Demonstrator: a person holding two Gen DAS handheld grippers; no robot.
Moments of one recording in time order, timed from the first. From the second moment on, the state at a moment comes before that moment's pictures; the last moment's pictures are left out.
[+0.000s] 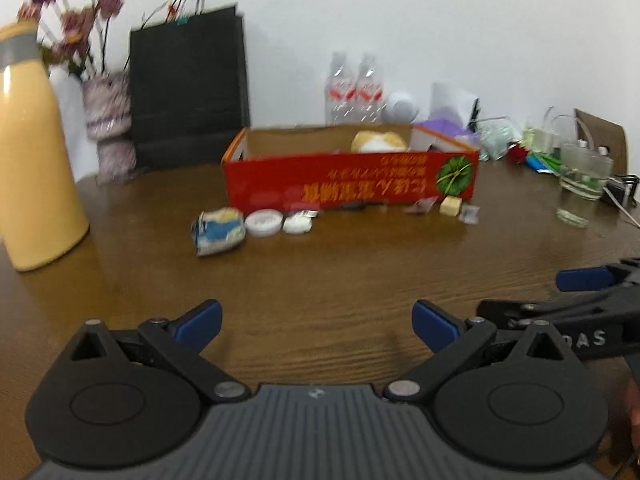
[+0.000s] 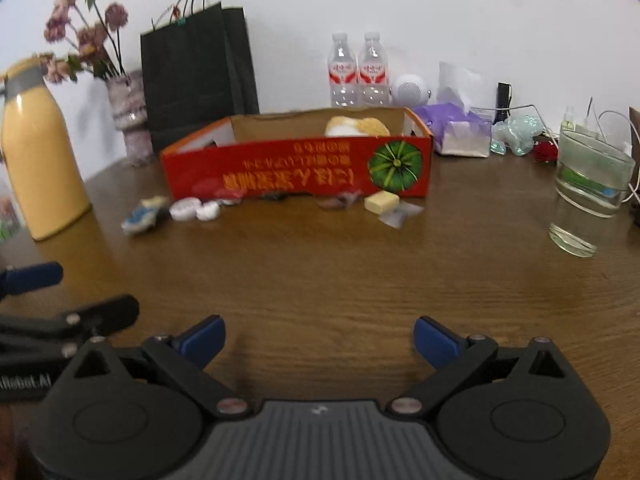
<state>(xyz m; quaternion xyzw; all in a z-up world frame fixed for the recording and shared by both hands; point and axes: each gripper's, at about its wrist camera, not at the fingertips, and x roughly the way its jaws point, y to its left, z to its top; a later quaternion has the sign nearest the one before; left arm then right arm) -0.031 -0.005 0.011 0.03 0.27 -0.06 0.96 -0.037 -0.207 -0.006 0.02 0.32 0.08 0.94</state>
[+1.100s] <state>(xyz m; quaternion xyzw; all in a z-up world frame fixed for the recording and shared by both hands) -0.012 0.001 0.001 0.02 0.34 -0.03 0.94 -0.017 -0.195 -0.012 0.00 0.35 0.04 0.94</state>
